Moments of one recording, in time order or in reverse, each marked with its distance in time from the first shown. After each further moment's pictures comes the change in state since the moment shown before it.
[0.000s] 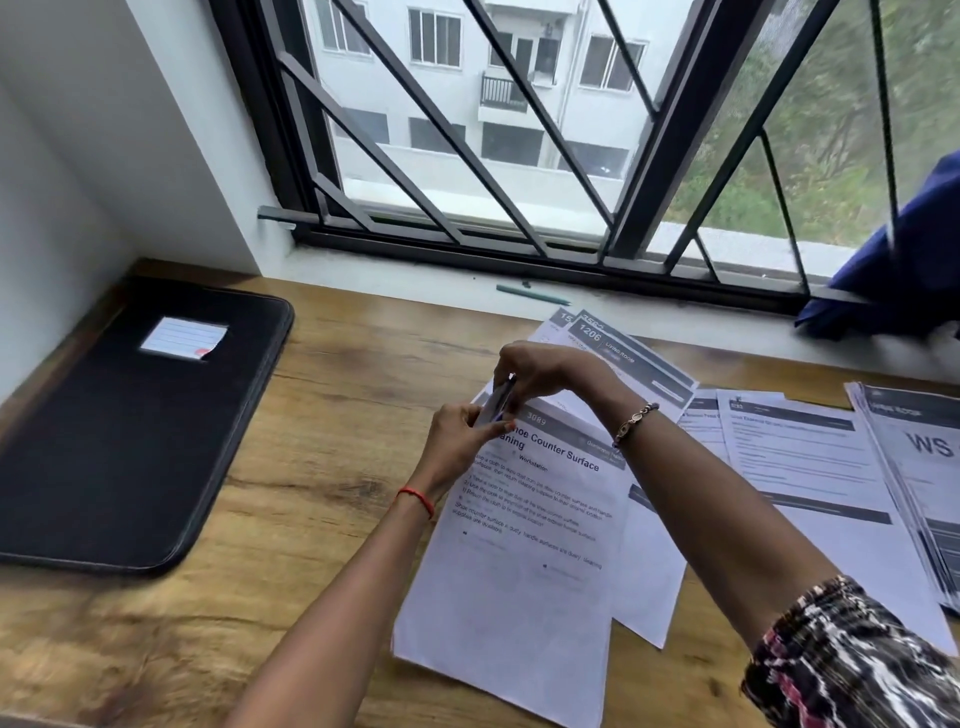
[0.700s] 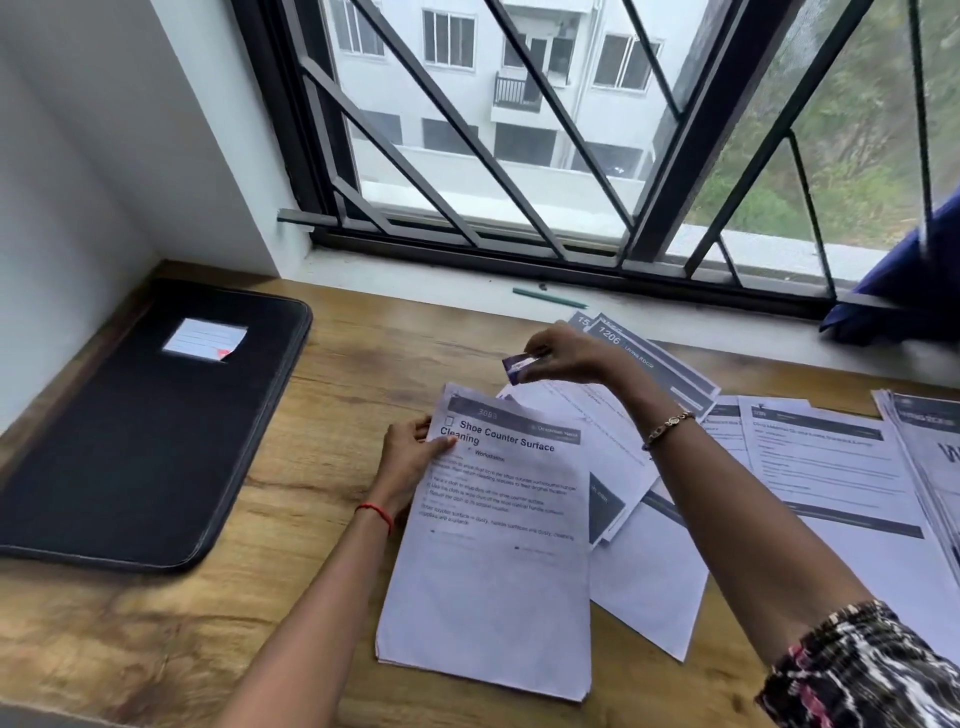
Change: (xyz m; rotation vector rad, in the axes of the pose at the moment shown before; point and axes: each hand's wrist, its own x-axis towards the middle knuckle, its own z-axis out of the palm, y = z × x) left_hand -0.003 -0.039 -0.058 -0.160 0.141 -0.155; right_hand 0.004 0.029 -0.004 0.224 0.240 0.070
